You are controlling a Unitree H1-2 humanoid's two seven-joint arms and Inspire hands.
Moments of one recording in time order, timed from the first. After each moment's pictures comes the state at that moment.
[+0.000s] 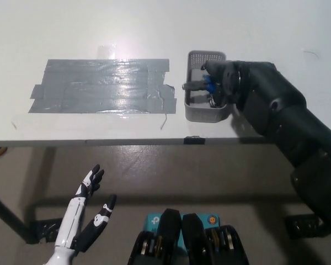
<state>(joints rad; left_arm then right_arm) 0.05 0.11 -0.04 -0.06 0.22 -0.18 -0.03 -1.27 -0.10 0.67 1.25 -0.61 0.21 0.31</state>
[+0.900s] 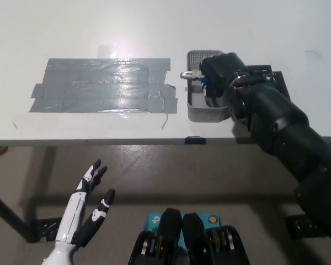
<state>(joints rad) 0.03 0.11 -0.04 -0.06 0.22 -0.18 -0.03 -1.23 -0.12 0.73 1.28 -0.71 0.02 -0.05</state>
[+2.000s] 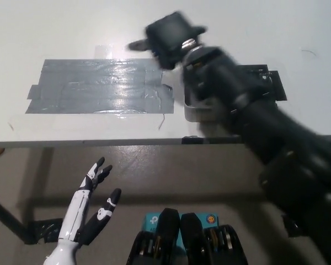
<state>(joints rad) 0.02 0.11 -0.06 -0.06 0.23 -0.18 -0.03 -1.37 0.06 0.77 1.33 -0.81 -0.06 -0.15</state>
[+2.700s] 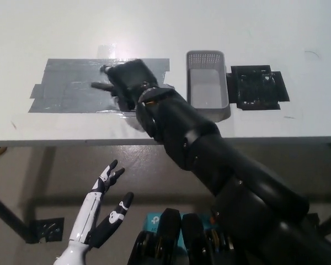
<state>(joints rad) 0.02 0.11 -0.10 -0.06 0.23 -0.18 -0.03 -1.34 0.21 0.64 1.44 -0.75 0.02 -0.11</state>
